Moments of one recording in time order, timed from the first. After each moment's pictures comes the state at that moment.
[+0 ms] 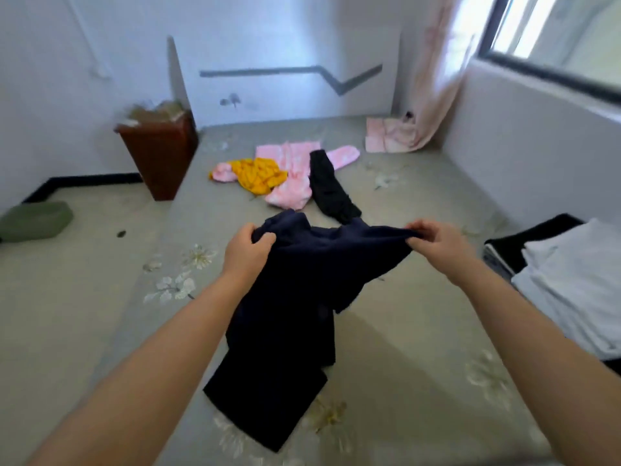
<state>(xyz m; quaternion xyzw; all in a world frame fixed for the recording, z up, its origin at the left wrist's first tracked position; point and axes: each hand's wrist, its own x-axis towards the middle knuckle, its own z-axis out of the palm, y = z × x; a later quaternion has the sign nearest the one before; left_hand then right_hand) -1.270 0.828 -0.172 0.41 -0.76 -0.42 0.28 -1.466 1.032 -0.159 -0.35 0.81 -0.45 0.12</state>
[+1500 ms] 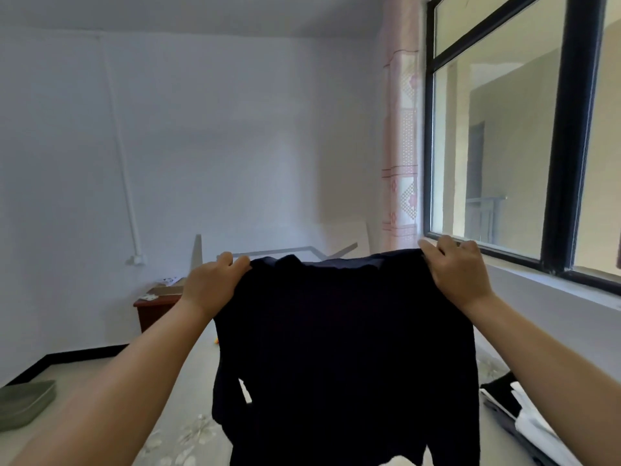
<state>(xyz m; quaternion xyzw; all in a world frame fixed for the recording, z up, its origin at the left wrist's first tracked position) -1.161 0.833 0.074 0.12 -0.88 0.23 0.41 -1.402 1.102 0.066 -0.39 0.71 -0.12 -0.57</state>
